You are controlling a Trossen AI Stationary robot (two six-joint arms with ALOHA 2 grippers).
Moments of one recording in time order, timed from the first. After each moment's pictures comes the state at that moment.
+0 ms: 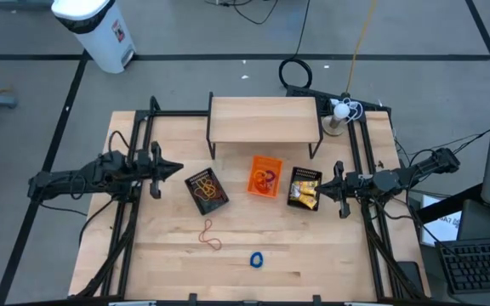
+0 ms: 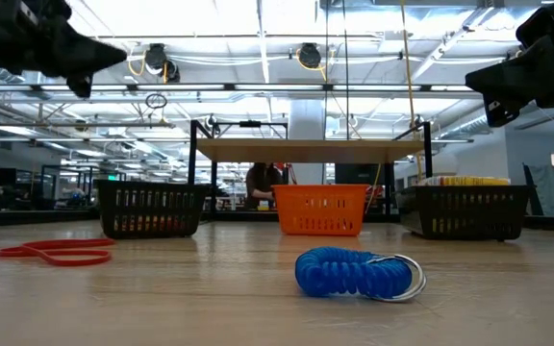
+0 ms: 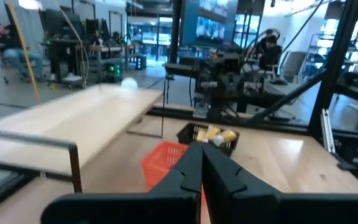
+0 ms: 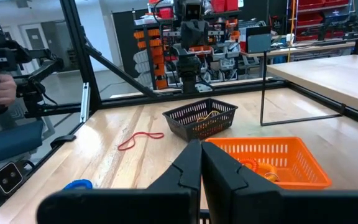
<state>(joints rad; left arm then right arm) 0.09 0.15 0.19 0.00 -0.03 -0.07 0.39 0.10 0.02 0.07 0.39 0.14</state>
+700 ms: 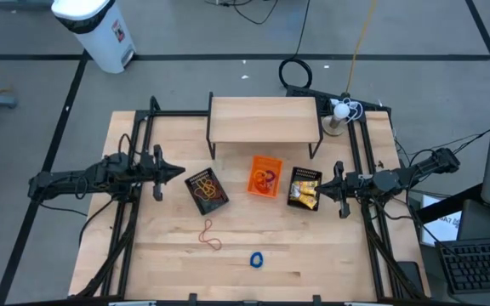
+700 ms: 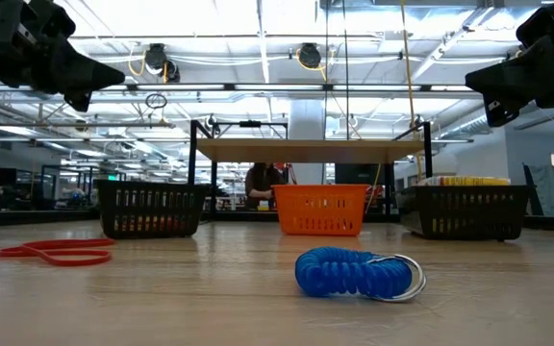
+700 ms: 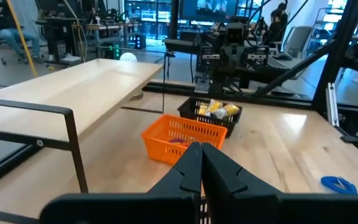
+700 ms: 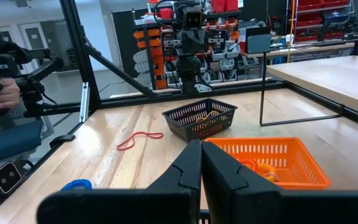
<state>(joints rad) 0.09 0.14 0.16 -0.08 -0.03 -0.06 0.39 0.10 0.02 0.07 0.39 0.13</state>
